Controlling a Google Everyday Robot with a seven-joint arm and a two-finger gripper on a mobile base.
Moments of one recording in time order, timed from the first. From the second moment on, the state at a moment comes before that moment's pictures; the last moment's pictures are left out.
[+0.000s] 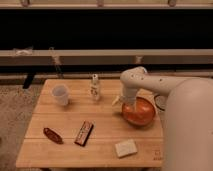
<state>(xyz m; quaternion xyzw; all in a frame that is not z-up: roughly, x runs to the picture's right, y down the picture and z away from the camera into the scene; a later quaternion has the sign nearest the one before) 0.111 0.124 0.859 -0.25 0.26 0.76 0.54</state>
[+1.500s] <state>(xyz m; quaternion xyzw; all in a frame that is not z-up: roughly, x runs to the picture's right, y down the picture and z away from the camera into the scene) -0.073 0.165 0.844 -0.42 0.18 0.69 0.57</state>
